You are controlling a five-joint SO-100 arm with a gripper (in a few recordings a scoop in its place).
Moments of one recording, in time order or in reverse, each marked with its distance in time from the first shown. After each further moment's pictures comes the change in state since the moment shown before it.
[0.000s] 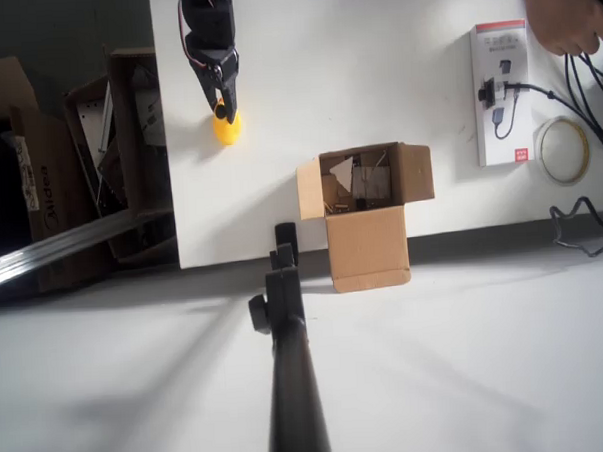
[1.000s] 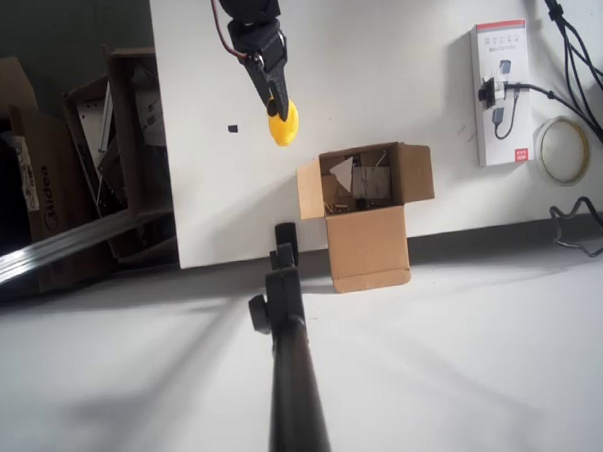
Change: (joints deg) arm -21.3 -2.8 -36.7 29.2 29.6
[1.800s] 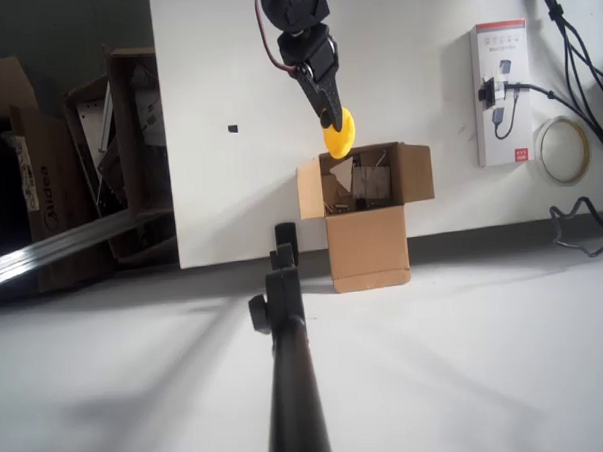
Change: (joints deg) arm -11.0 -16.0 -22.0 0.0 11.6
